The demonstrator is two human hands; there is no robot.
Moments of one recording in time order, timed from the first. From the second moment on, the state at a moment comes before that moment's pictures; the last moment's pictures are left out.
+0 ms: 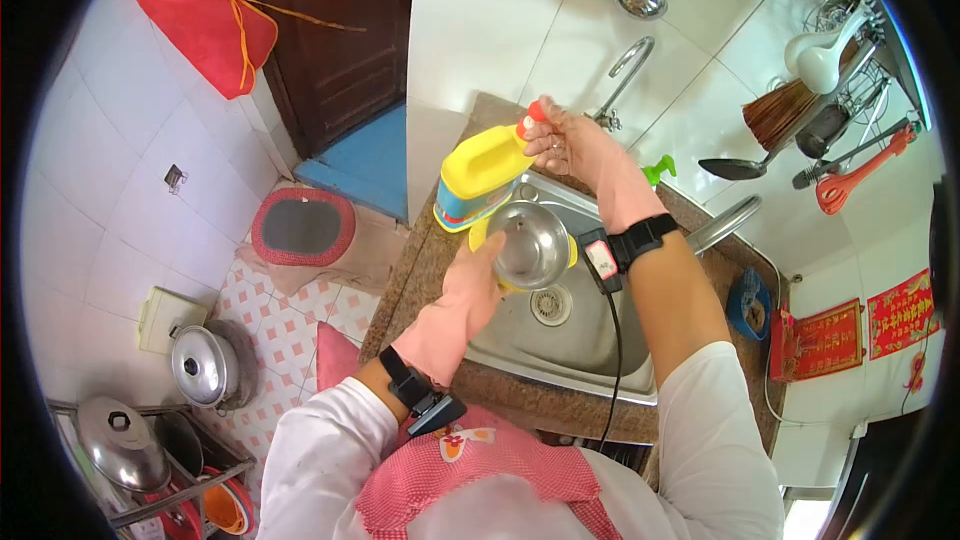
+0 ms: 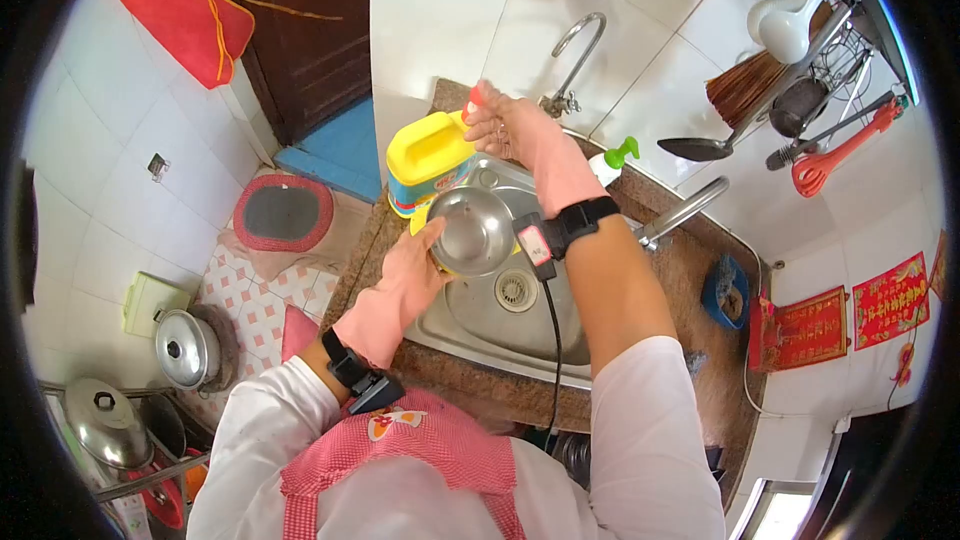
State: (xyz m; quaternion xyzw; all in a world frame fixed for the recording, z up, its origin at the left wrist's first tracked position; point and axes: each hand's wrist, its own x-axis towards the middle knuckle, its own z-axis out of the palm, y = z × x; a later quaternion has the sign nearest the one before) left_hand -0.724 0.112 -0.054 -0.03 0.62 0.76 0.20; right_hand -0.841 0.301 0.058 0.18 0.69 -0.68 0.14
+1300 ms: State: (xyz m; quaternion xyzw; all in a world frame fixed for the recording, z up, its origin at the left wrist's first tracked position) left_hand -0.737 0.143 -0.114 0.21 0.83 0.46 0.22; right_hand -0.584 0.376 -0.047 0.00 0.86 -0.50 -0.05
